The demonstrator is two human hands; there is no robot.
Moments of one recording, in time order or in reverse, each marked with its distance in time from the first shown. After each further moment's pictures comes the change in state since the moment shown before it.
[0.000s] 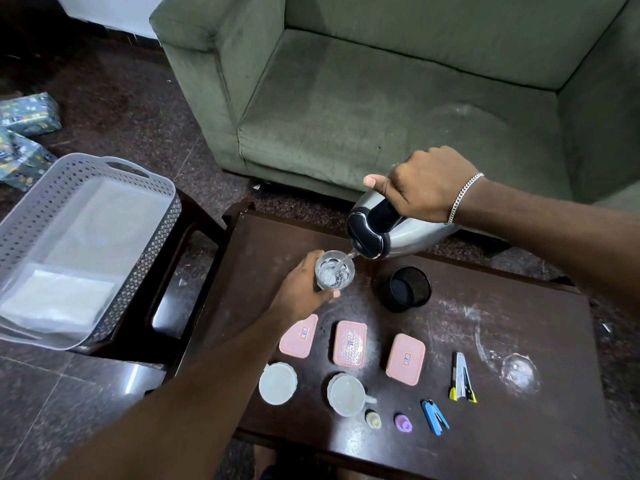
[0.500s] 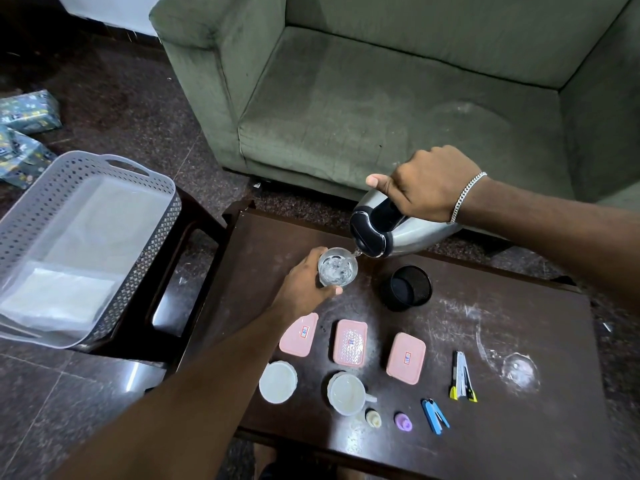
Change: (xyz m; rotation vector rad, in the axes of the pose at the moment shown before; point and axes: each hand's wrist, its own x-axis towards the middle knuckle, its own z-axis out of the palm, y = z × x) left_hand 0.003 0.006 -0.001 -0.022 -0.026 -0.023; right_hand -0.001 0.002 0.002 -0.022 -0.009 0.007
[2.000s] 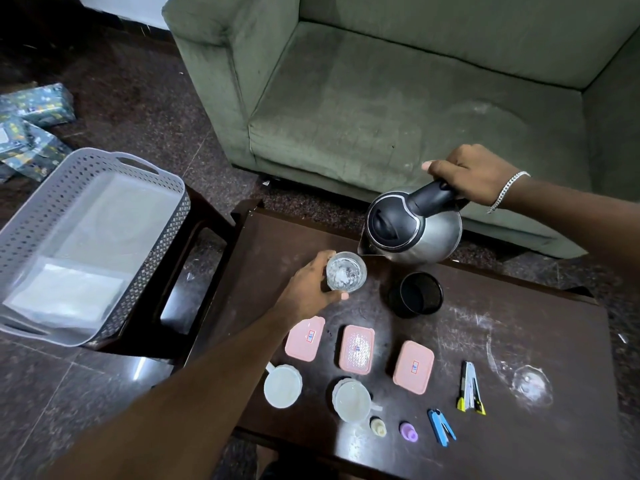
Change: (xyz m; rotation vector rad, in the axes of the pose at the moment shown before) left_hand 0.006 -0.006 -0.007 0.003 -0.061 0.004; right_hand -0.002 0.061 0.030 0.622 -0.189 0.459
